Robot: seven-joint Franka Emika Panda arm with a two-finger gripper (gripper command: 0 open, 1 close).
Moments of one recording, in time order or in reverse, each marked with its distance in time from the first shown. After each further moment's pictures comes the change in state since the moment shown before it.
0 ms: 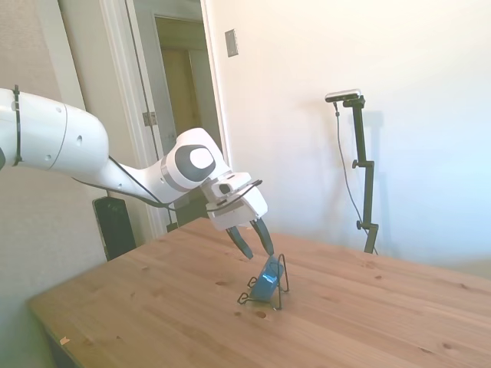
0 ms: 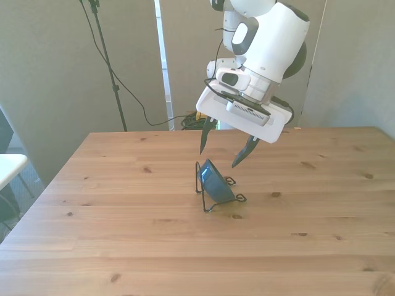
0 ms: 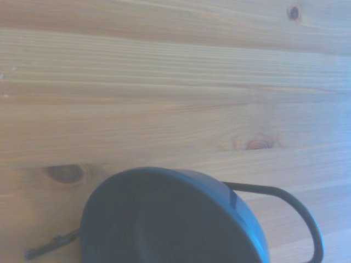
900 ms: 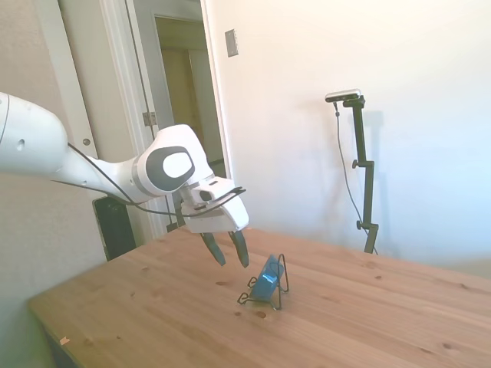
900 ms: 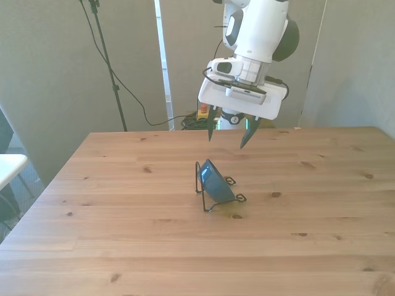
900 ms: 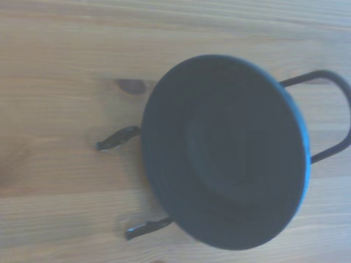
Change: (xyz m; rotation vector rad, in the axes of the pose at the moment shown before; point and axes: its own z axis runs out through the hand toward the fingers) arm -0.025 0.057 -0.020 0.092 -0.121 -0.038
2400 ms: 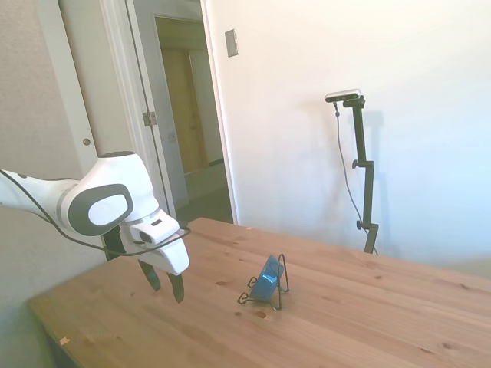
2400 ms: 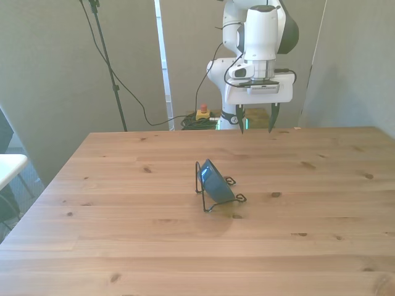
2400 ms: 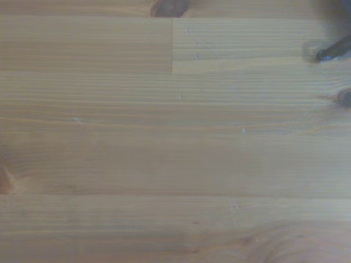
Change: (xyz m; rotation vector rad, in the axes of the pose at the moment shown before) arm -0.146 0.059 0.005 0.219 -0.221 -0.057
